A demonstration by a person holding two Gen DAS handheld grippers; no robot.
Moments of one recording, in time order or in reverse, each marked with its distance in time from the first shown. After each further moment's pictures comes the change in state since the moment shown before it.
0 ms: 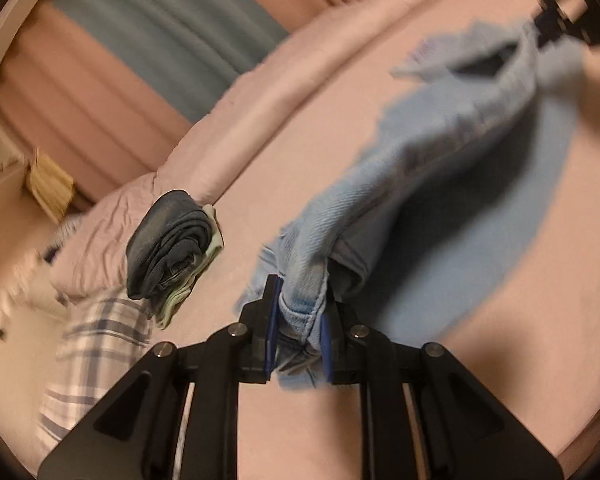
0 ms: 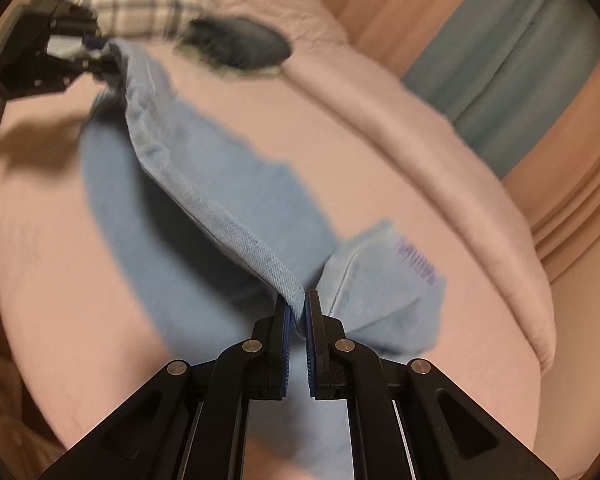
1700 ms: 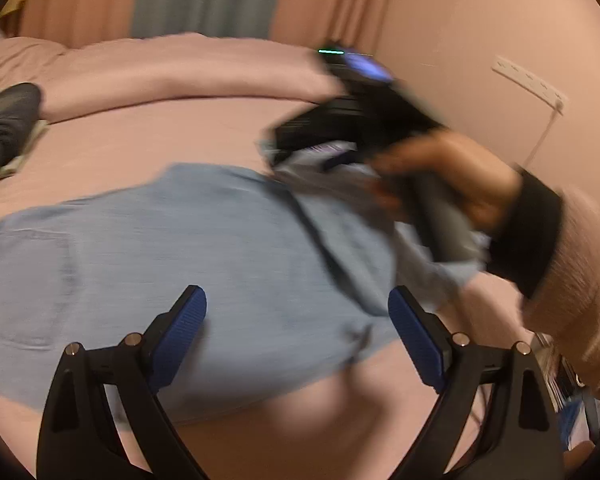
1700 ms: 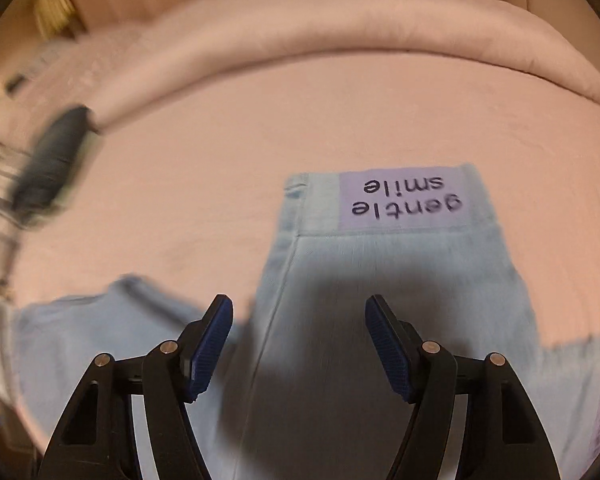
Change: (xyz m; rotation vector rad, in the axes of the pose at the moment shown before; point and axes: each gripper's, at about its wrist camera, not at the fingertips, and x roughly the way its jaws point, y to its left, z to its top) left arm 0.013 -0.075 0.123 -0.700 -0.088 -0.647; right arm 0.184 -0.149 0.011 0.915 0.286 0.139
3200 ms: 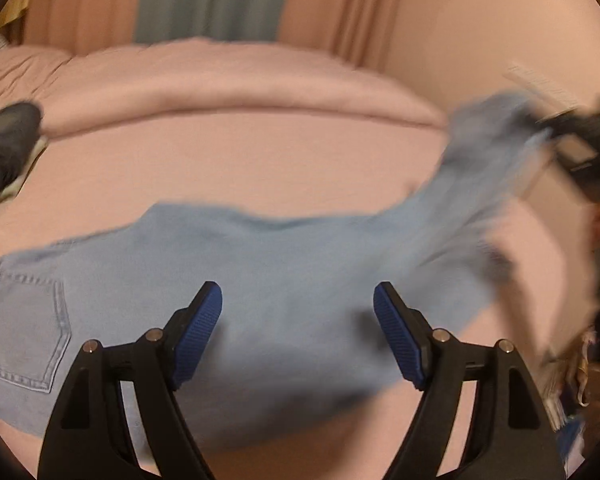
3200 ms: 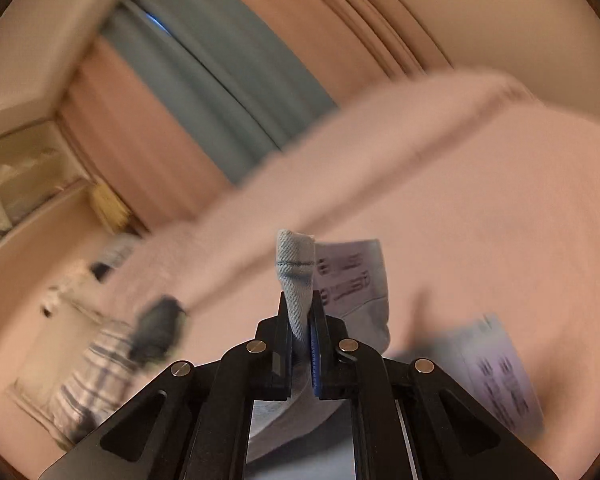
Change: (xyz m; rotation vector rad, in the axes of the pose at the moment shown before) left arm 0.021 -0.009 0.044 -0.059 0.011 0.103; right arm -0.249 -0.177 -0.119 0.347 -0.683 0.381
